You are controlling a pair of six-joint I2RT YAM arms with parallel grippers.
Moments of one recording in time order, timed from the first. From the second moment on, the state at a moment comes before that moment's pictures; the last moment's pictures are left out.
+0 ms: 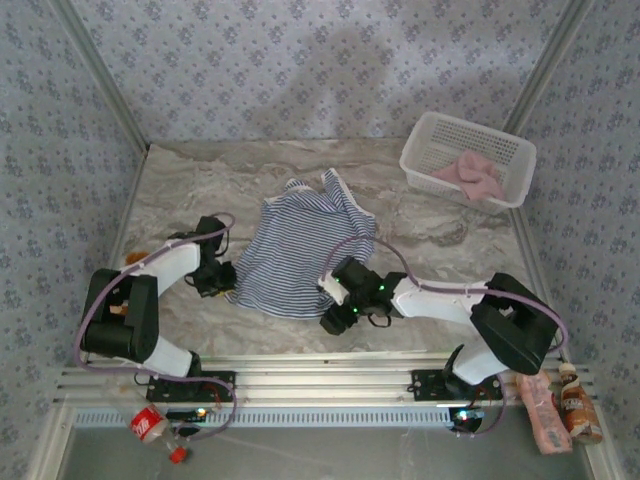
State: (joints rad) left arm -0.20 1.49 0.79 -0.77 0.07 -0.51; right arm 0.94 1.47 0.69 -0.28 -0.21 0.08
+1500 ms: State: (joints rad) left arm 0.00 1.42 0.82 -0.84 0.35 -0.51; right arm 0.96 1.60 0.74 -0.18 -0.12 -0.19
